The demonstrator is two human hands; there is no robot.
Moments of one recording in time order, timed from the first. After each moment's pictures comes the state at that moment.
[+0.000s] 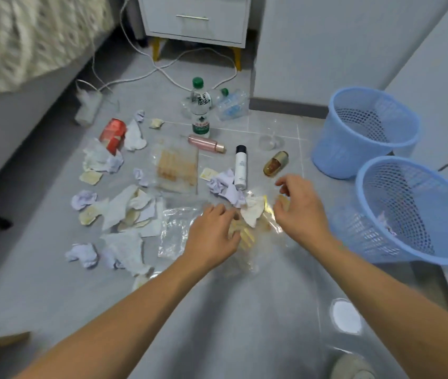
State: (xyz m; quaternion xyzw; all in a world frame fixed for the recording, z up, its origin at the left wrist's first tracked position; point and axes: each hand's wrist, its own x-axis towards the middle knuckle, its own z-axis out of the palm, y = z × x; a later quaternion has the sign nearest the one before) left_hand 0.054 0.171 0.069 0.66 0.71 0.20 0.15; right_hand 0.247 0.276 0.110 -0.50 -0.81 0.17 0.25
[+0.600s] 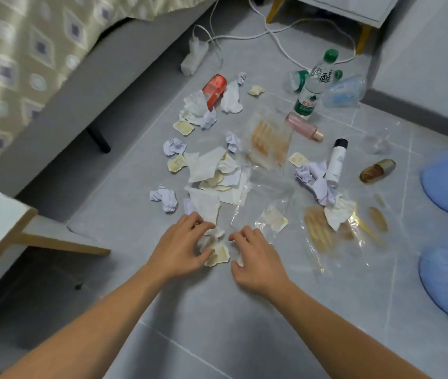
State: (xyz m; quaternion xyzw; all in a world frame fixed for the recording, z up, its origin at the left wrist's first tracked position) left_hand -0.105 -0.016 -0.005 0.56 0.79 0.18 0.15; right_hand 0.082 0.113 -0.008 -0.26 -0.94 0.22 -0.03
